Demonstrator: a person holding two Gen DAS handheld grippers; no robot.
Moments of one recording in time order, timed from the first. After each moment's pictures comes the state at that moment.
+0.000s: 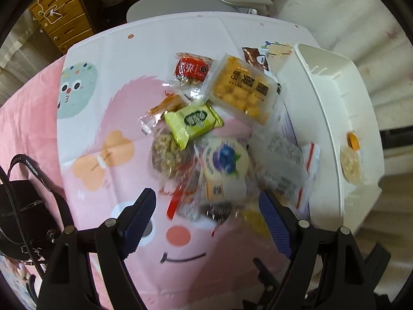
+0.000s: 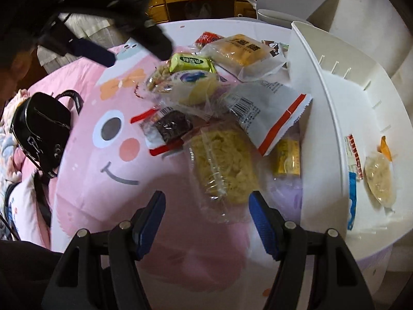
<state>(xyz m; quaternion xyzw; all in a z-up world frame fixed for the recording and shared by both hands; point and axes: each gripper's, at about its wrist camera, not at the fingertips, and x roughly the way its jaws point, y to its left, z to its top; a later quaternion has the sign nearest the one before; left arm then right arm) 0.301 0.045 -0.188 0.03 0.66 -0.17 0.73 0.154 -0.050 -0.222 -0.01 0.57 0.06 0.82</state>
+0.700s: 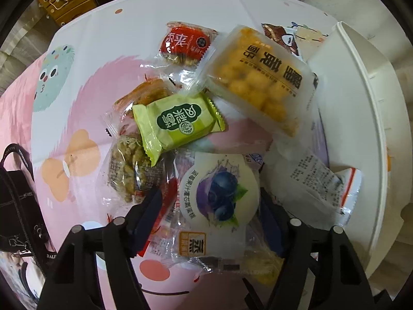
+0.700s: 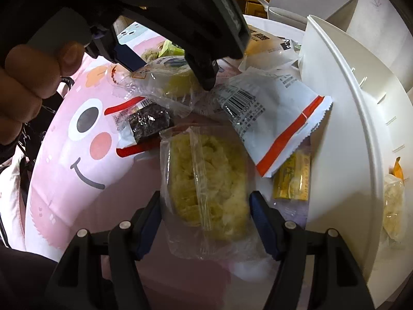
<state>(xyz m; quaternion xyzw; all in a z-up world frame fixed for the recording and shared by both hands) 0.324 -0.001 -0.262 0.04 0.68 -0.12 0.72 0.175 -0.051 -0.258 -0.06 0.57 0.09 0.82</state>
